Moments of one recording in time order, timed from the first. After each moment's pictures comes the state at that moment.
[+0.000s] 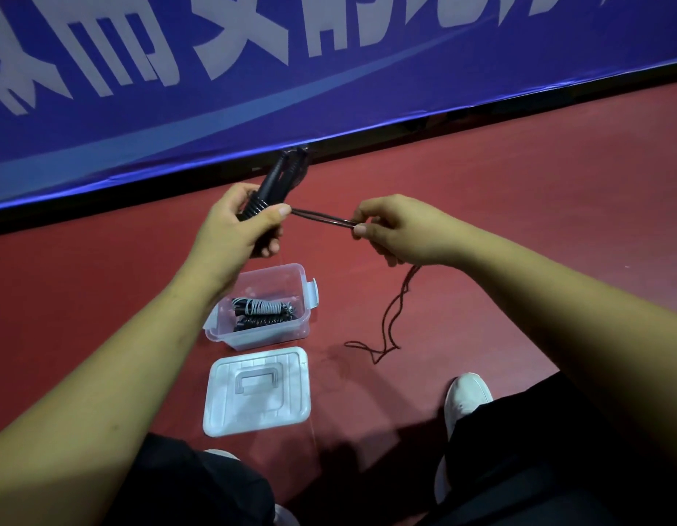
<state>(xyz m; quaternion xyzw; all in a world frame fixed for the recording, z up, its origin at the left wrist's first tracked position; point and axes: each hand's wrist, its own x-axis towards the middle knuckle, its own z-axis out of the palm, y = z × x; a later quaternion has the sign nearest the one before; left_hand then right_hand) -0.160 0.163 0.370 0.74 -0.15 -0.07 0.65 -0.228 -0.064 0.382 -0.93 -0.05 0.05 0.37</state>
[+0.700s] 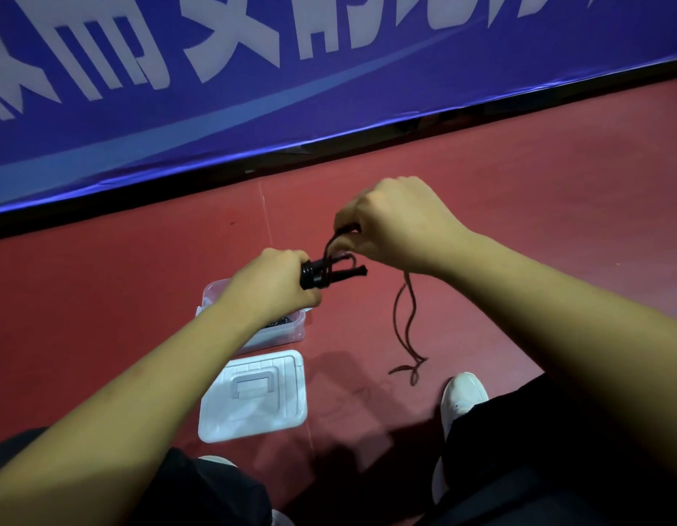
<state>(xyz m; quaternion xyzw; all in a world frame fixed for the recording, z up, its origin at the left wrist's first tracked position) -0.180 0.137 0.344 0.96 -0.26 -0.10 0.10 -0.231 -0.053 0.396 -0.96 -0.18 -0.21 0.04</state>
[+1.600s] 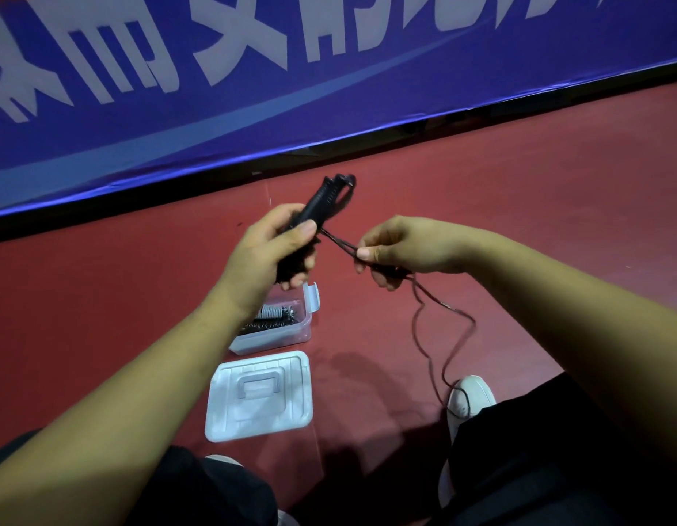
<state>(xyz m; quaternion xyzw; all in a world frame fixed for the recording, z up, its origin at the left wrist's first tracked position) -0.189 0.148 0.366 0.69 -0.21 -0.18 0.67 -0.227 -0.077 0.367 -0.85 -0.06 0.21 0.48</state>
